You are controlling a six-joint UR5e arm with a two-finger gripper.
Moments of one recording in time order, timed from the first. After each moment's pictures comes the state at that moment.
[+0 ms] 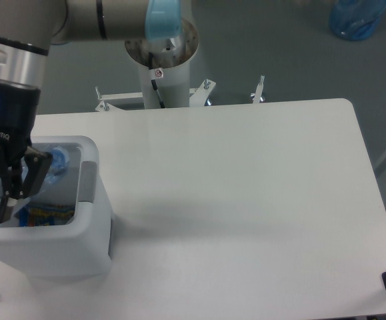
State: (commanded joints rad) arm 2.03 -1.84 -1.36 -0.64 1.27 0.23
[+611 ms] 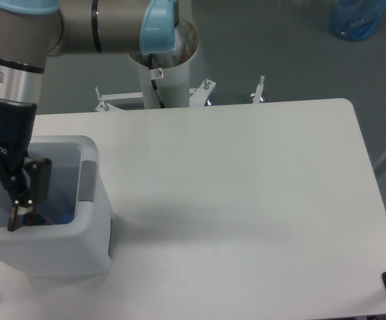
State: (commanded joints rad) arm 2.04 -1.85 -1.37 -0.65 1.28 0.23
